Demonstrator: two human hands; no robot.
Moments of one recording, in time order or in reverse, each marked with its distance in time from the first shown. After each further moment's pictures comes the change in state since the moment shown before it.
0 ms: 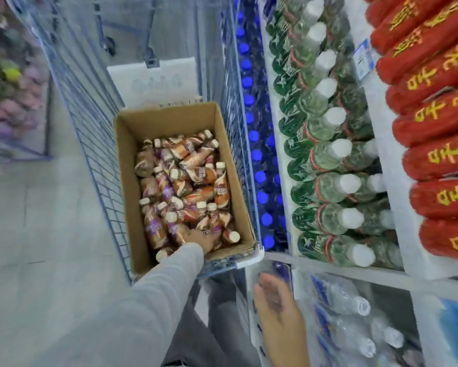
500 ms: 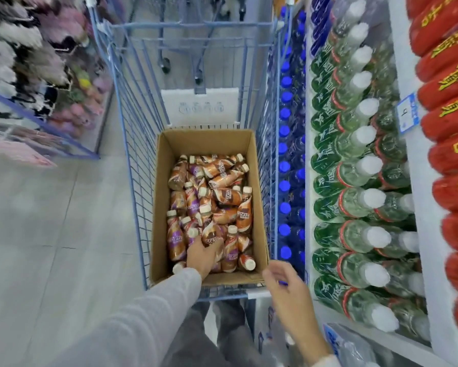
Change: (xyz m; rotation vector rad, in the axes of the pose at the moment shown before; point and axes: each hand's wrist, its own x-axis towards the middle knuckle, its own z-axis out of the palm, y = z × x) left_hand -0.051 0.008 -0.055 -0.467 0.182 0.078; right_hand 0.088 -0.072 -0.004 -0.208 -0.323 -0.085
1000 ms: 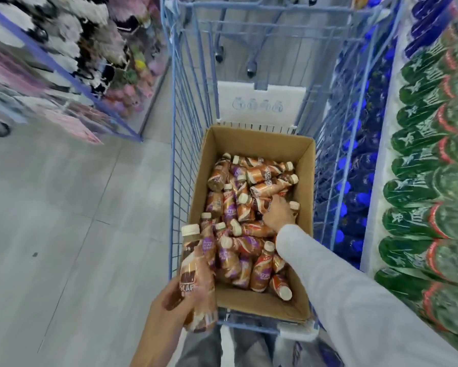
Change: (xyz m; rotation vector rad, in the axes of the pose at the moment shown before) left_hand -0.090 -0.026 -0.114 -0.537 0.049 -0.034; right_hand 0.311 -0.041 0.141 -0.865 -0.105 -0.198
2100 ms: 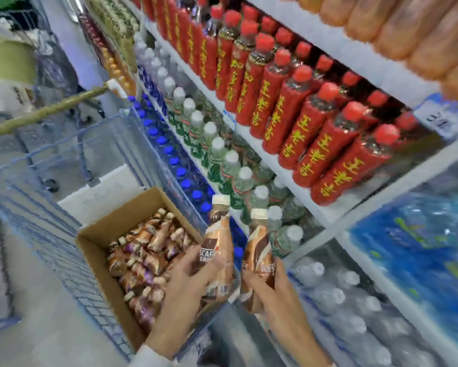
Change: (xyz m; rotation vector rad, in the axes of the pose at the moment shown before) left_hand -0.145 0.079 0.098 0.459 -0.865 0.451; right_hand -0.477 0.010 -0.072 1.456 0.599 0.328
